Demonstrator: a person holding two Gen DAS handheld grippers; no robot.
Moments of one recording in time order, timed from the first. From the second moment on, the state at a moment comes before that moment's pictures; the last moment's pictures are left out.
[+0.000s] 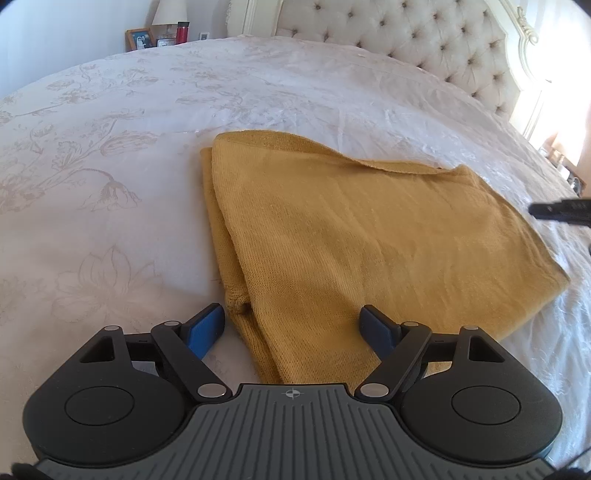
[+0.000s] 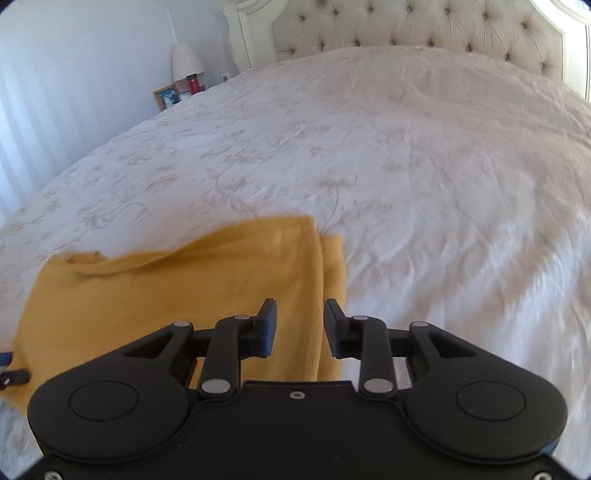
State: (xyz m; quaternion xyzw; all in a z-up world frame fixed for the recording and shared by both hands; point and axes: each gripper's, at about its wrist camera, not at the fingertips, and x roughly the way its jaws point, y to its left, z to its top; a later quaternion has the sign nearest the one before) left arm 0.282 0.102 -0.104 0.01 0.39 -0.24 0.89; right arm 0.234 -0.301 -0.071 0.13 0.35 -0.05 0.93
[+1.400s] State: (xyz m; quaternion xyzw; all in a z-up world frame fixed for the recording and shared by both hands) left arm 0.290 0.111 -0.092 -0.08 0.37 -0.23 0.90; right arm 0.256 -0.197 -0.057 0.03 0.34 0.00 0.94
